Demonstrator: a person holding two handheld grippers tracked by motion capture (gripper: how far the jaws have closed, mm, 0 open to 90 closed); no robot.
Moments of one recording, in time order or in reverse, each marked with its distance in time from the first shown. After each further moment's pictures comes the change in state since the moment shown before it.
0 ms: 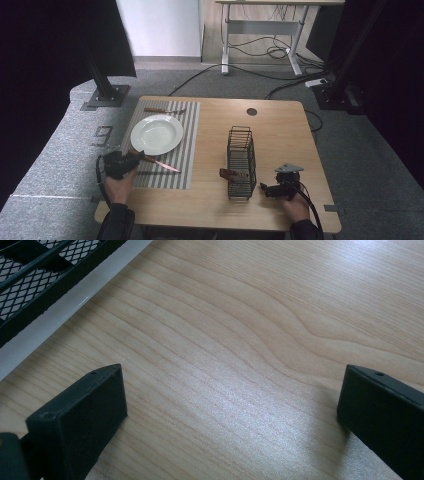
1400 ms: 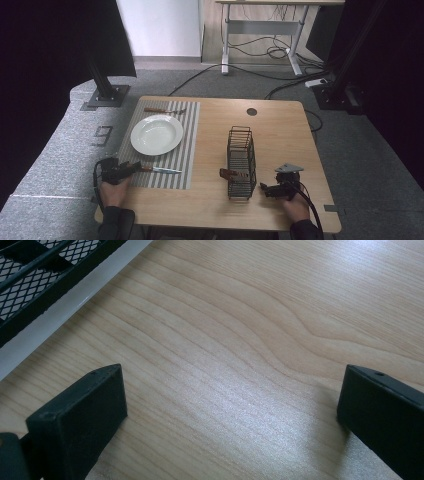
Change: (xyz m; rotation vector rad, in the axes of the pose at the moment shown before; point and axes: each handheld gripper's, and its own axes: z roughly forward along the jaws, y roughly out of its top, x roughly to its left) left arm 0.044 -0.028 0.019 0.162 0.038 -0.018; right arm 0.000 0.000 0.000 0.000 0.000 0.000
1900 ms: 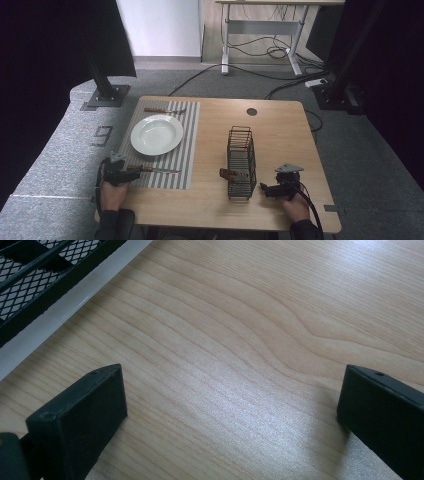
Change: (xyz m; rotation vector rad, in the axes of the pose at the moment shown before) left arm -0.029 0.000 -0.013 0.025 0.159 0.282; right arm 0.000 0.000 0.000 0.000 0.000 0.000
